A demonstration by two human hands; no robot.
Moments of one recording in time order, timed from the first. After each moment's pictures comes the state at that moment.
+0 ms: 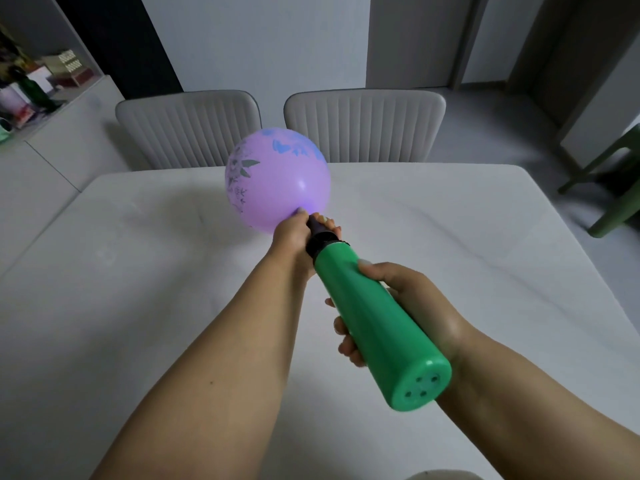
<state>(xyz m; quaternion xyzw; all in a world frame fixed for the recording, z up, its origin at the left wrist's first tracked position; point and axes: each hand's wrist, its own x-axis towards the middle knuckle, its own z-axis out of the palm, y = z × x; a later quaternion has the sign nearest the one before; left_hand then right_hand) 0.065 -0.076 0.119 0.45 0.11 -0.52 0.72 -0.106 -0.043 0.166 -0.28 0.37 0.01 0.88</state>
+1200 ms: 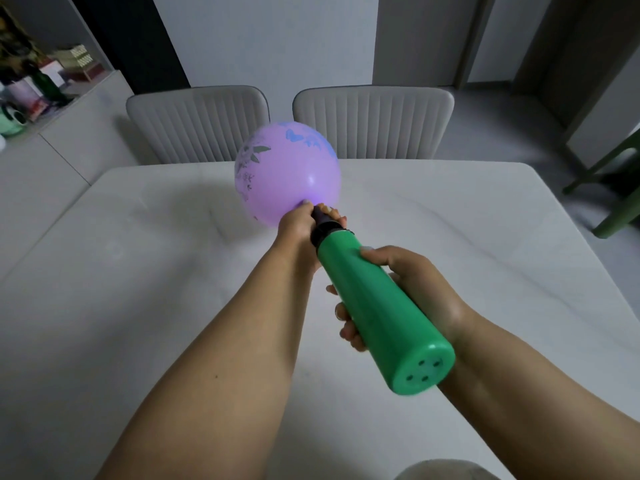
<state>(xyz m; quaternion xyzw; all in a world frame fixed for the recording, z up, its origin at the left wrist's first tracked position) 0.066 -0.065 0.130 0.43 0.12 -0.52 0.73 -0.096 -0.032 0.177 -0.30 0.36 0.01 0.88</state>
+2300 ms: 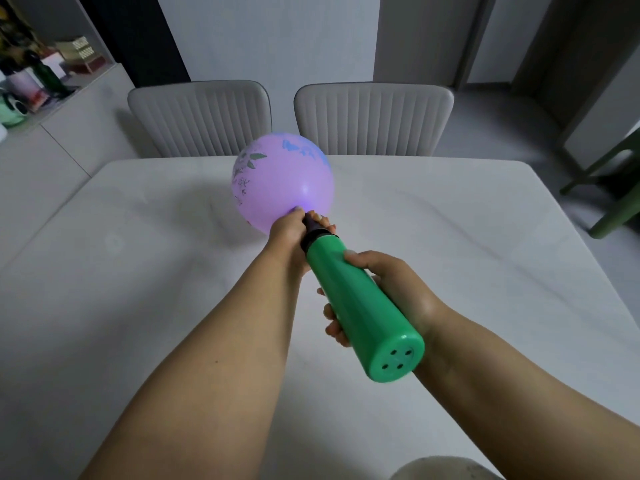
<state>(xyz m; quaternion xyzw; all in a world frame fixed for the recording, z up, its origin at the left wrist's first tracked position) 0.075 -0.047 0.107 0.45 0.11 -0.52 0.72 -0.089 -0.018 0.160 -0.31 0.39 0.02 0.87</state>
